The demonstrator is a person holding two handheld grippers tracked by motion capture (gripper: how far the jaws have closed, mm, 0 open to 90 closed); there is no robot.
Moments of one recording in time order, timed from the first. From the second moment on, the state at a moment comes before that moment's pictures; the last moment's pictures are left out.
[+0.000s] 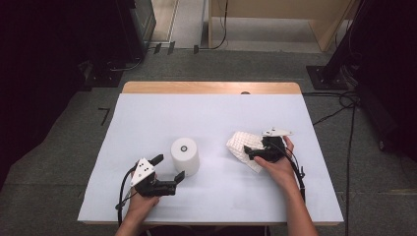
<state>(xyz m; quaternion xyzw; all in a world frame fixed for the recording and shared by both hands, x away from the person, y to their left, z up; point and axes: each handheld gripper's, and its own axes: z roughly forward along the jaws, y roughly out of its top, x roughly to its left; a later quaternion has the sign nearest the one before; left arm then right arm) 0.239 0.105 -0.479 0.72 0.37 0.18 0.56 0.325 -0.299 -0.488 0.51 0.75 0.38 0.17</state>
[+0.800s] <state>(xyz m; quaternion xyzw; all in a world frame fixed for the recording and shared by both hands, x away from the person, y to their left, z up) 0.252 0.070 -0.487 0.76 0.38 0.21 0.49 0.278 -0.308 -0.475 0.50 0.72 0.44 0.20</state>
